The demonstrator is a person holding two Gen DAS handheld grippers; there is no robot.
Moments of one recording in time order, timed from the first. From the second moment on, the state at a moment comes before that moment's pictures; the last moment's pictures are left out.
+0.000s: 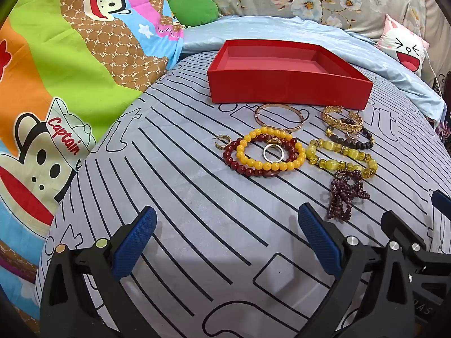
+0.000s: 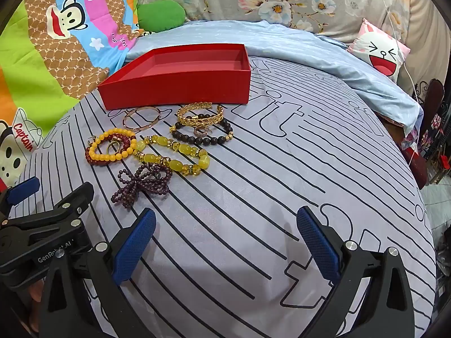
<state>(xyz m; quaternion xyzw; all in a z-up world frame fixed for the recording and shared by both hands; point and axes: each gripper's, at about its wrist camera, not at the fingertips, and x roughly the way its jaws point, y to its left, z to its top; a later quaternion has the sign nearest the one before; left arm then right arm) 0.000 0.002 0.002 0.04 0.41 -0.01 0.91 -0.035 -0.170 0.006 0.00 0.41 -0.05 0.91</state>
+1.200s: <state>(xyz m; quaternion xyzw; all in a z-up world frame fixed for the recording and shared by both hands) -0.001 0.008 0.008 0.02 0.41 -0.01 0.91 -0.036 -0.175 0.011 0.02 0.41 -0.06 0.91</state>
